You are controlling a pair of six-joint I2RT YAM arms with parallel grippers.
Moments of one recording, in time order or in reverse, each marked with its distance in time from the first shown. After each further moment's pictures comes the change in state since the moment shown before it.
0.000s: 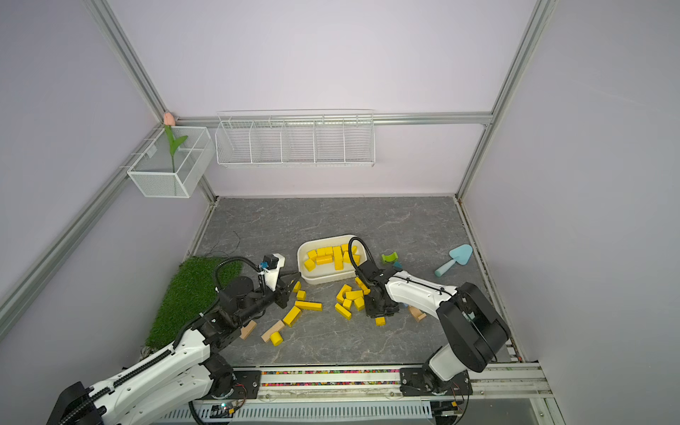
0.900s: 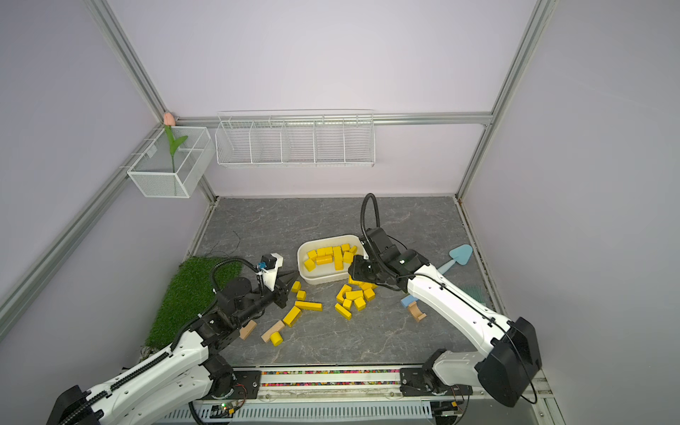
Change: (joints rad) left arm 0.000 -0.020 0.000 0.000 -0.005 -0.003; right arm 0.001 -0.174 0.342 0.082 -0.167 0.209
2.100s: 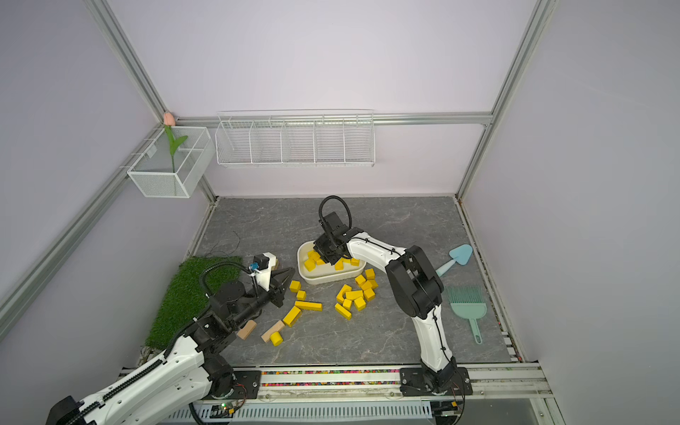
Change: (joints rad) left arm 0.000 -0.071 -0.012 0.006 -0.043 -0.018; right arm -0.001 0.731 0.410 0.309 -0.075 0.674
